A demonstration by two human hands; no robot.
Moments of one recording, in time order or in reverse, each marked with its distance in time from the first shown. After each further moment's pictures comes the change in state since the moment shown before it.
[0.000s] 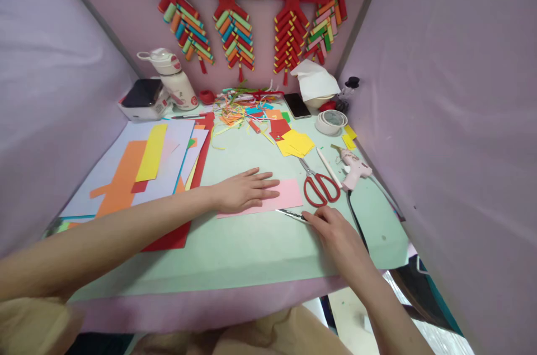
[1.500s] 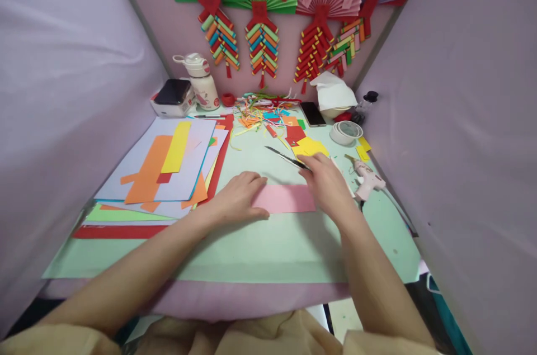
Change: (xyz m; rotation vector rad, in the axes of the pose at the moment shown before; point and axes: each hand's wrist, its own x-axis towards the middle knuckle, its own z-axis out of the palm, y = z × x) left_hand -0.037 0.048 -0.010 -0.062 0.347 -0.542; right_hand 0.122 -0.050 -0.058 0.079 0.211 0.019
